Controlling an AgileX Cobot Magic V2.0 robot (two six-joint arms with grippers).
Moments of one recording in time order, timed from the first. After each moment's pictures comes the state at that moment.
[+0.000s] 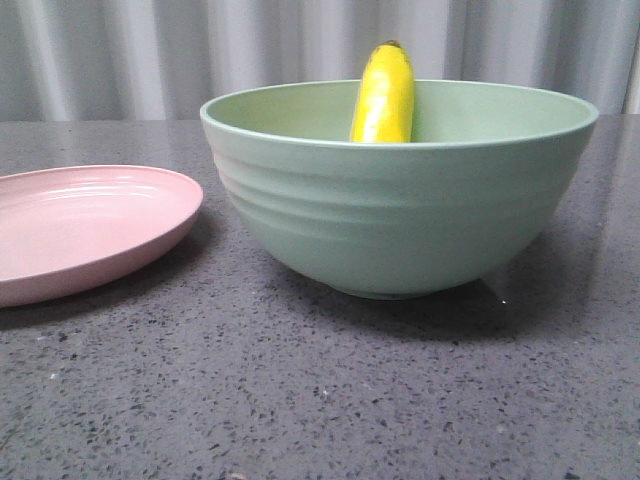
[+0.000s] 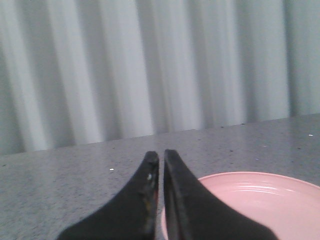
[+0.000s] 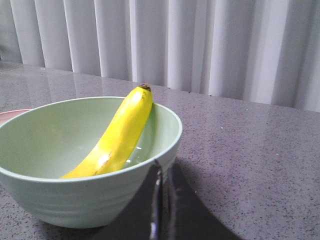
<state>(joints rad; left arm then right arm) -0.18 0.12 0.00 -0.03 -0.22 0.06 0.40 0.25 -0.13 -0.02 -0.07 -0.02</state>
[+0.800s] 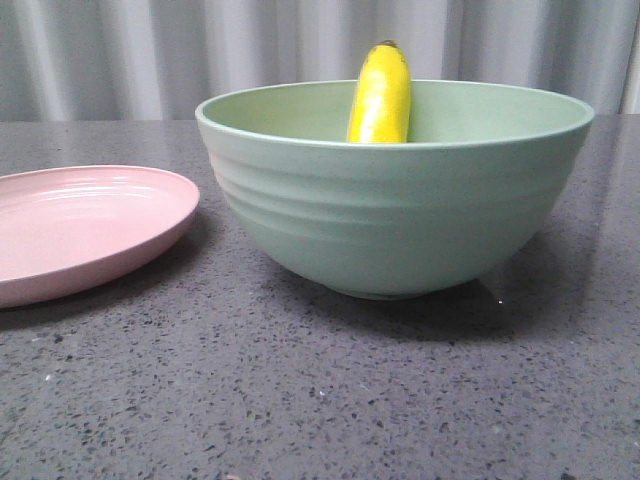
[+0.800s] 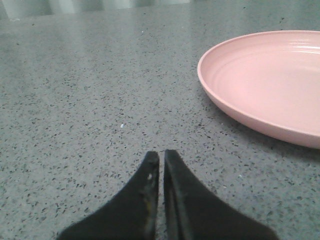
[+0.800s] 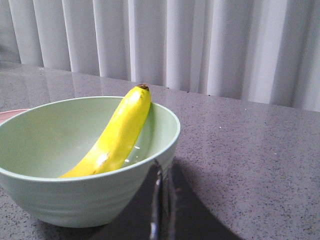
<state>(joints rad) -0.03 0.00 0.00 -0.03 0.32 0.05 0.40 0.25 -0.13 -0.02 -0.07 -0.02</state>
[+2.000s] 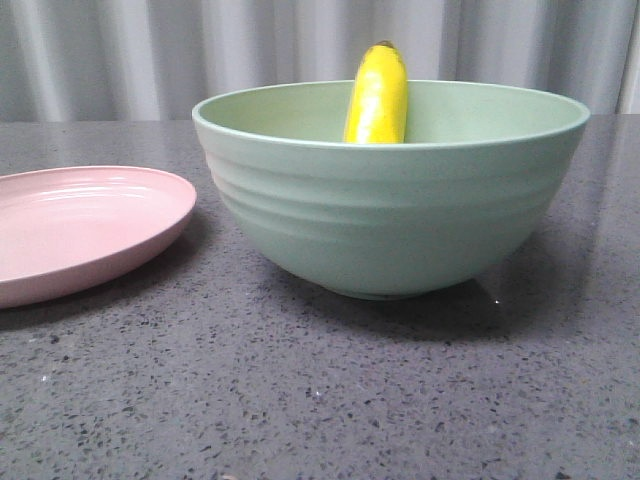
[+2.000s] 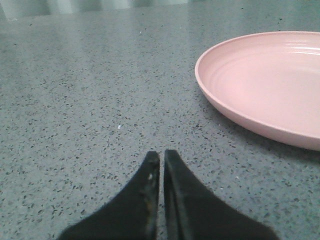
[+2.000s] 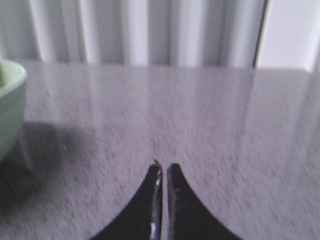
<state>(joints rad) -0.03 0.00 0.00 -0.03 0.32 0.05 -0.02 0.13 0.01 -0.03 0.02 0.00</state>
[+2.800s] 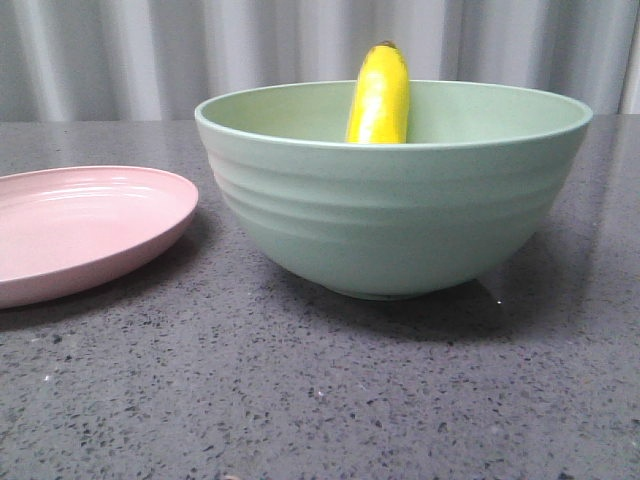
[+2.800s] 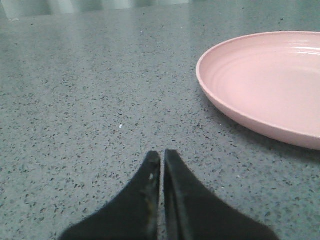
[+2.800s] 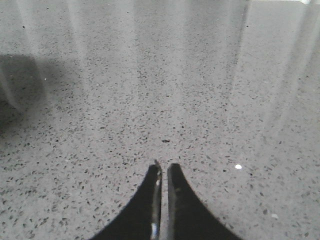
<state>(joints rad) -0.03 0.00 0.00 -0.03 0.32 0.05 -0.03 -0.01 0.01 -0.03 0.33 -0.01</state>
